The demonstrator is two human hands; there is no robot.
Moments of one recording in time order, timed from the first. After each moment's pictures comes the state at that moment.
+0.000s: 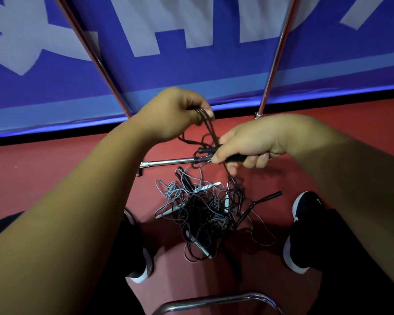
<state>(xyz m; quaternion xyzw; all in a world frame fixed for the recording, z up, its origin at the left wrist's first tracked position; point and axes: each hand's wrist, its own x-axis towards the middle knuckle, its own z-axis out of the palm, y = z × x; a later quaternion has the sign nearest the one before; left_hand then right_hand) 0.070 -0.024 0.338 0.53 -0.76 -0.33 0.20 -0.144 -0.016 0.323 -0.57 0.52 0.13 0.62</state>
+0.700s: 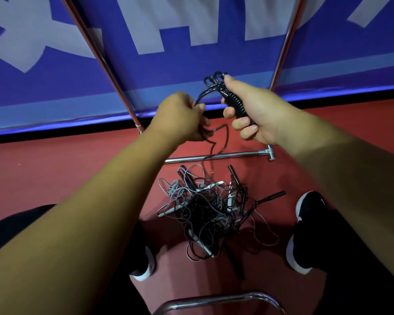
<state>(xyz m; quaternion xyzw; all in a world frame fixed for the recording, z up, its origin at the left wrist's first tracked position) 0.048 -0.015 0.319 0.66 -0.49 -0.48 0.31 -0.135 -0.039 0.324 -0.37 0.57 -0.27 0.68</state>
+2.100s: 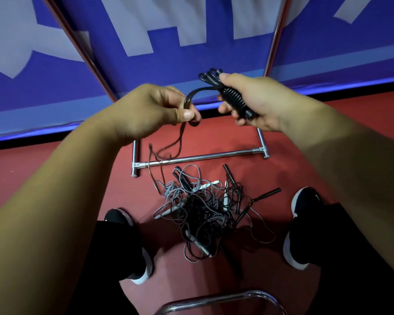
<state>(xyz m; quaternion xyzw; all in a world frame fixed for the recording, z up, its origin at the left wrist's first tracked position) 0.091 -0.013 0.361 0.50 -0.72 -0.44 0.19 -0.152 -0.047 0.336 -0.44 0.58 -0.27 0.62</state>
